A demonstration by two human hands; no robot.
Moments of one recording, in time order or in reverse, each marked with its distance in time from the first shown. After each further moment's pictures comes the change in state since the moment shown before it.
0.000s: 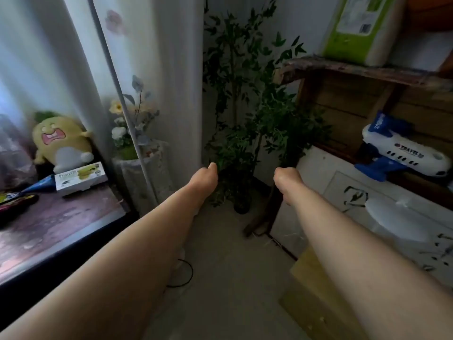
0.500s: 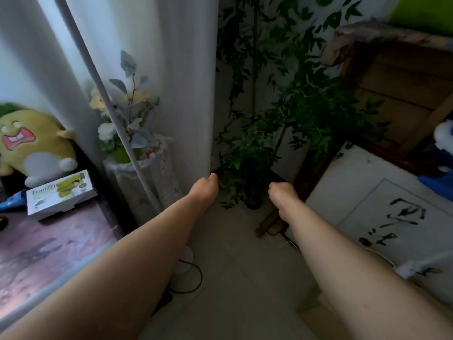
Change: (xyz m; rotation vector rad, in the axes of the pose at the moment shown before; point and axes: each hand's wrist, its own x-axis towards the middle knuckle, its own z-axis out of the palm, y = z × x) left_hand 0.190 -0.037 -0.018 0.044 -0.092 -0.152; right_hand 0.136 -0.019 0.144 -0.016 -0.070 0.207
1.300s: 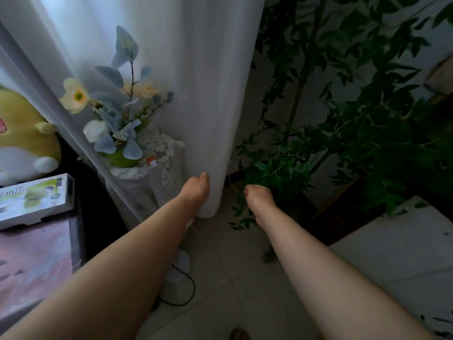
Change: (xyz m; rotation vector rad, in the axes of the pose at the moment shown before) left_hand 0.178 0.030 -0.013 -0.238 0.172 -0.179; right_hand 0.156 -0.086 0.120 -0.075 -0.245 -0.082
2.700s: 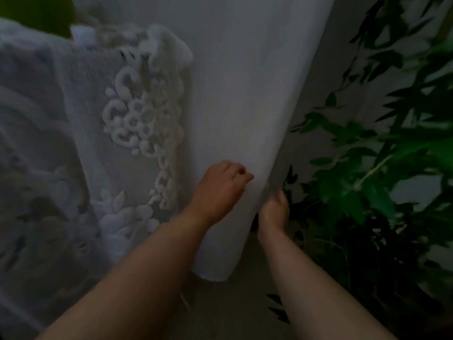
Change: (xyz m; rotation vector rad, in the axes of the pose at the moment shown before) left_hand 0.429 -0.191 0.143 0.935 0.591 1.252; right_hand 0.434 0.165 0.218 0.498 0.122 -0.449
